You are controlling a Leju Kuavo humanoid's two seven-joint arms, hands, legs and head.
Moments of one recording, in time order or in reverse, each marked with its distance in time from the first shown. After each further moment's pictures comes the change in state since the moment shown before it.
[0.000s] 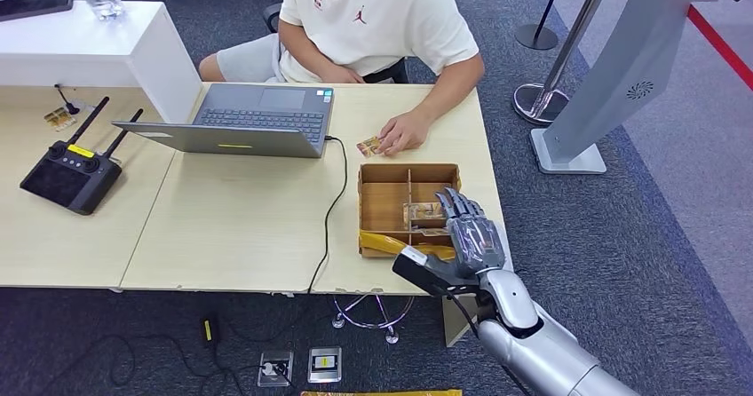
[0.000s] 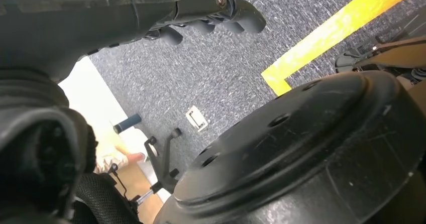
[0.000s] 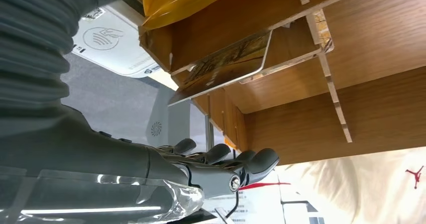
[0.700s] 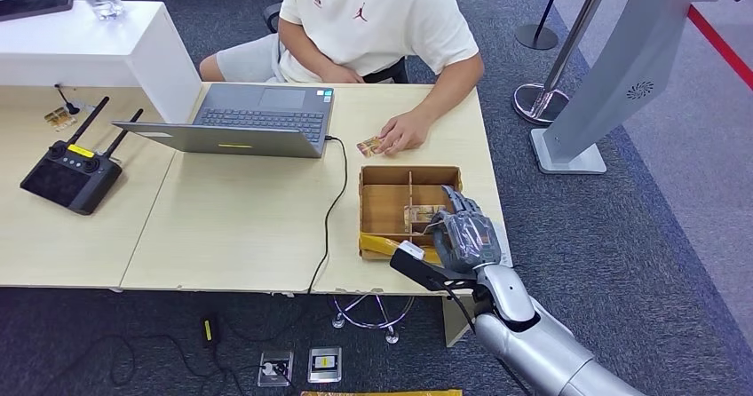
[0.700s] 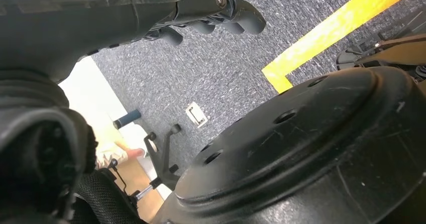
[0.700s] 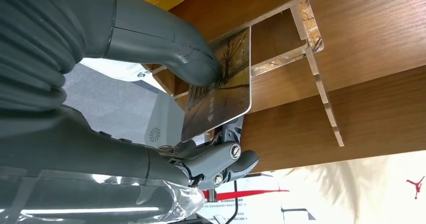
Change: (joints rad) left arm 0.007 0.000 0.000 -0.002 0.019 0.000 0.000; right arm -0.022 0.020 0.002 0.033 -0.032 0.017 -0.013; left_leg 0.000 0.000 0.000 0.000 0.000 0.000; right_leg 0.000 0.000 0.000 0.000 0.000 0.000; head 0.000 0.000
